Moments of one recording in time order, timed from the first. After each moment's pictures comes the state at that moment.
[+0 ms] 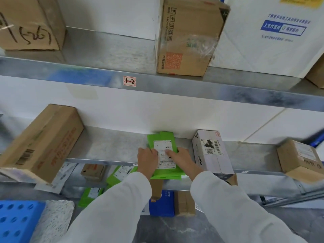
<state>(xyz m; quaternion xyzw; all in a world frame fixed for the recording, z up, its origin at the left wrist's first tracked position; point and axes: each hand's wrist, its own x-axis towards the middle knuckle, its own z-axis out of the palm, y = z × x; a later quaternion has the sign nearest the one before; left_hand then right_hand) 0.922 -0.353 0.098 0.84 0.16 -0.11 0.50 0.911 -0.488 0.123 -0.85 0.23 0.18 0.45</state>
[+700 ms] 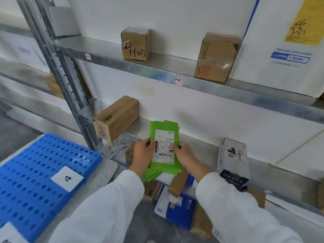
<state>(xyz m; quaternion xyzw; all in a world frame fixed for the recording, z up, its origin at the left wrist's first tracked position) 0.771 -0.267 0.186 0.82 0.20 0.13 0.53 0.795 -0.419 0.223 -0.84 -0.03 0.19 0.50</state>
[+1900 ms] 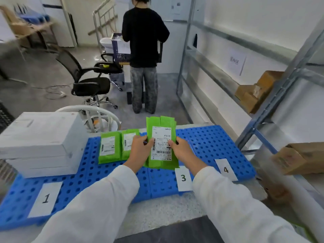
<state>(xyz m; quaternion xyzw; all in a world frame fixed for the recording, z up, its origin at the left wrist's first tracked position) 0.257 0.108 0.190 0.66 0.54 0.35 0.38 0.407 0.053 0.222 -0.74 -0.44 0.37 0.34</state>
